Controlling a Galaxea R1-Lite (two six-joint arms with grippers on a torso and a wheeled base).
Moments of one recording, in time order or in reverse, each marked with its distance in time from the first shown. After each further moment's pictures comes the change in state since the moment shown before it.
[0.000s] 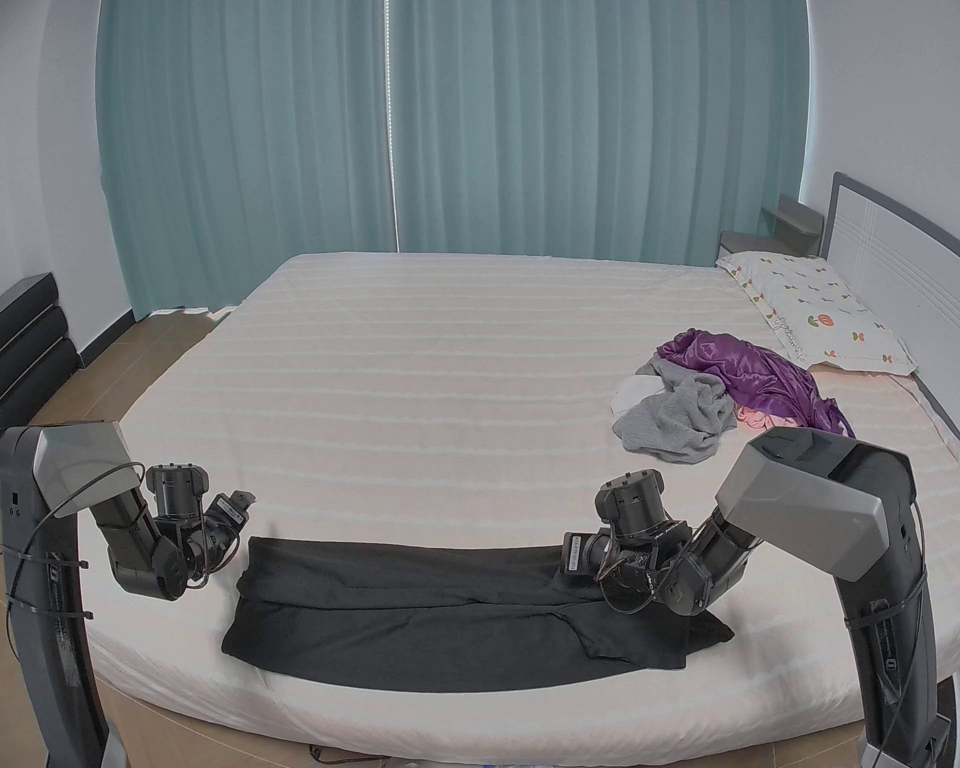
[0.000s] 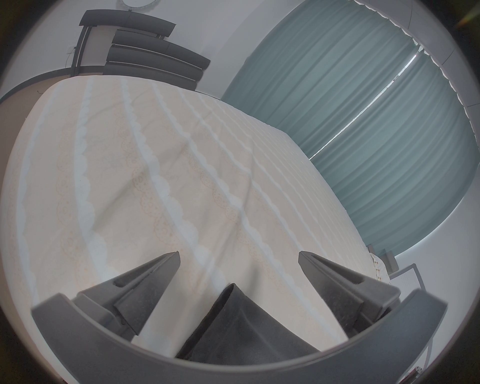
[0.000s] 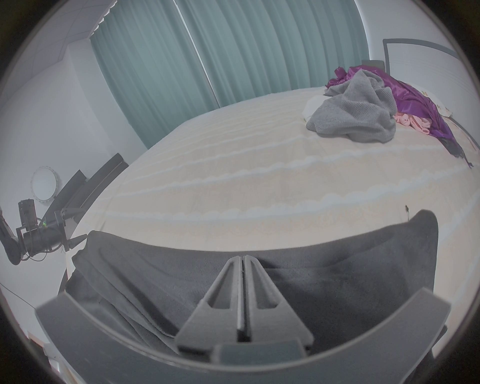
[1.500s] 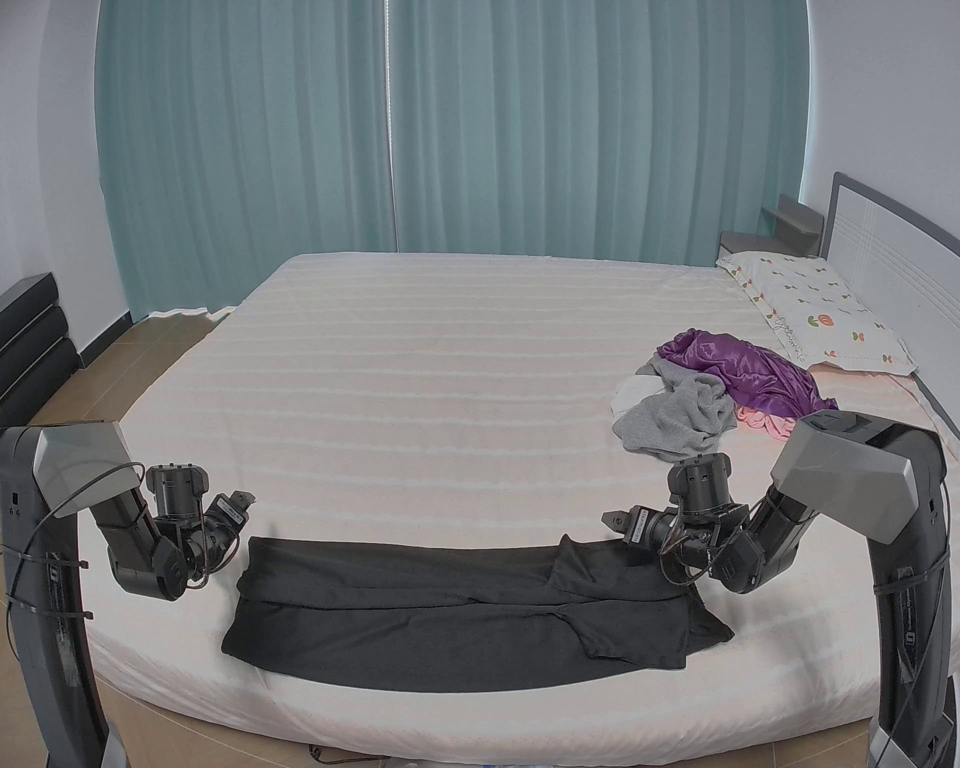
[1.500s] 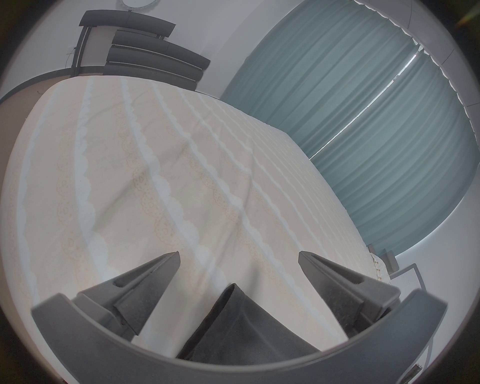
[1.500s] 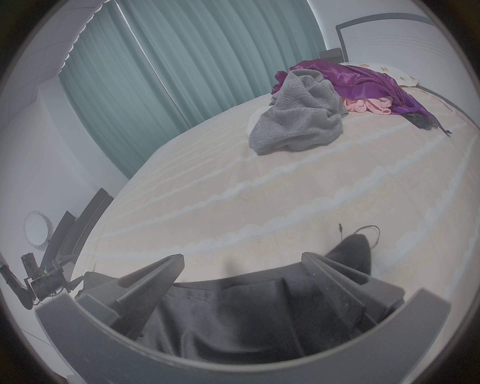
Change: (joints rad) left arm 0.000 0.000 0.001 0.000 0.001 0.001; right arm -0.185 -0.045 0.108 -0.094 0.047 0.089
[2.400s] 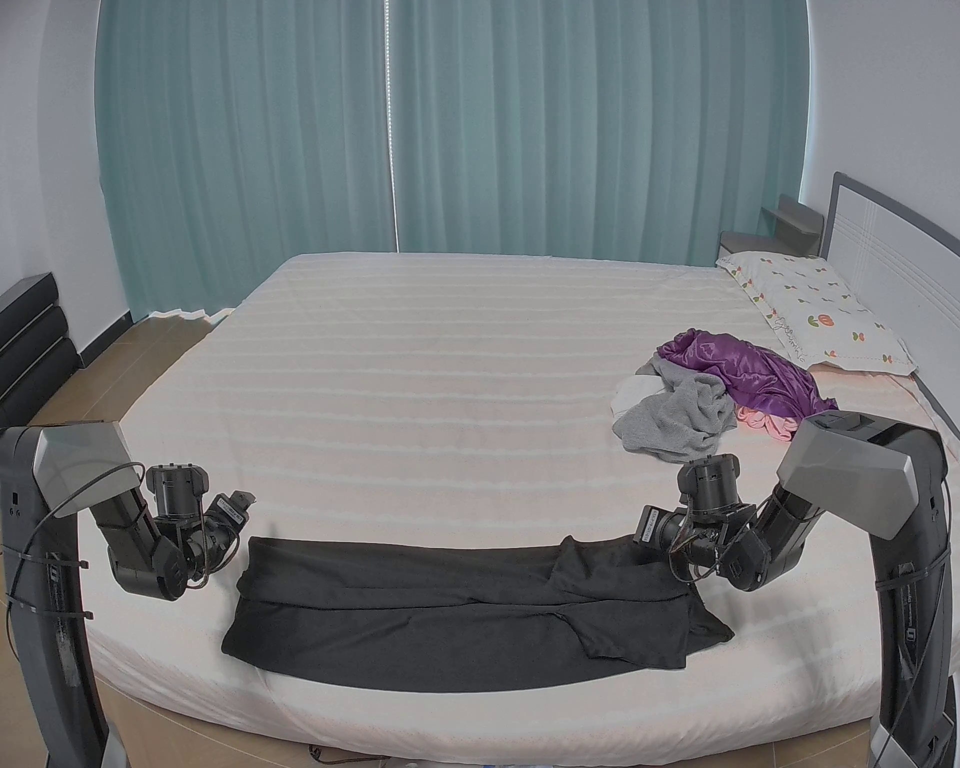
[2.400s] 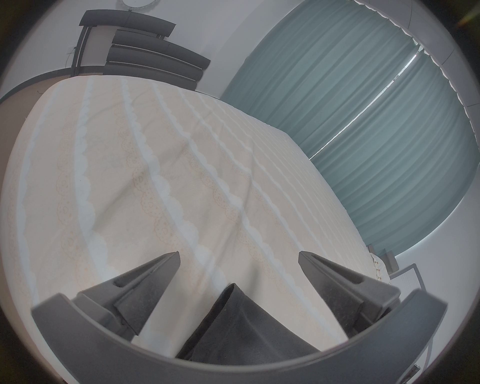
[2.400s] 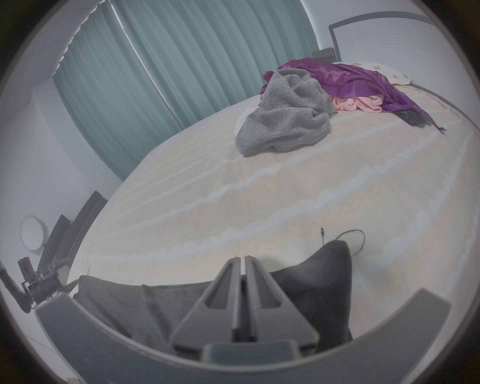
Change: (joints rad) left arm 0.000 0.000 0.000 0.000 -0.001 -0.001; right arm -0.029 0.008 0.005 -0.001 -0.005 -0.003
